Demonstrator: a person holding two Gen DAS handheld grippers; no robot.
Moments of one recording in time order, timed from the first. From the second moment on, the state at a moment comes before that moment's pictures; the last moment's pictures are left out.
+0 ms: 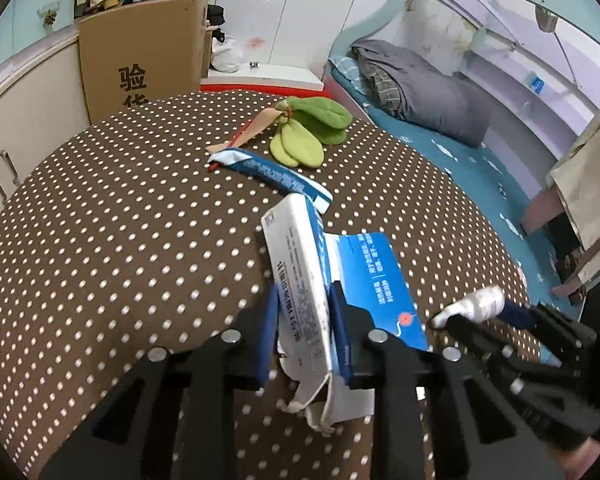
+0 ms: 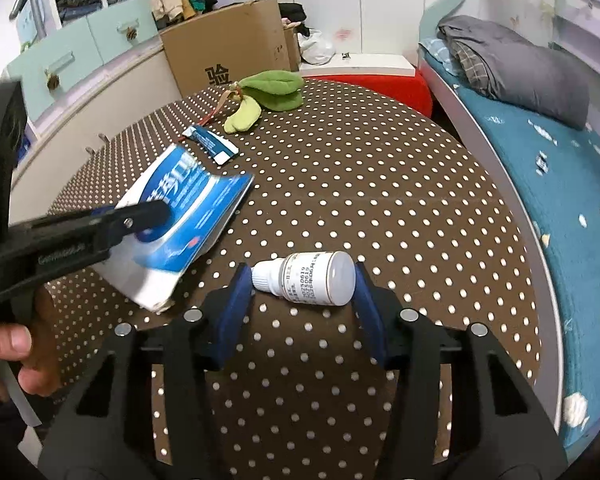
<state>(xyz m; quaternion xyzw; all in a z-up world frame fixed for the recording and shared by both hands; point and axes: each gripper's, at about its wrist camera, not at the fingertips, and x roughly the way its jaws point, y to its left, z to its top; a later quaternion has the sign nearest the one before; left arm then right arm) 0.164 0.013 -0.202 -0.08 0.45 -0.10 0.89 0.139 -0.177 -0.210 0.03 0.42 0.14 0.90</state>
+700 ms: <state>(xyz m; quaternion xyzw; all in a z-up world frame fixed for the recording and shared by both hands) 0.117 -0.015 -0.150 -0.06 0.39 -0.14 0.91 0.103 -0.259 -0.151 0.12 0.35 0.12 0.92</state>
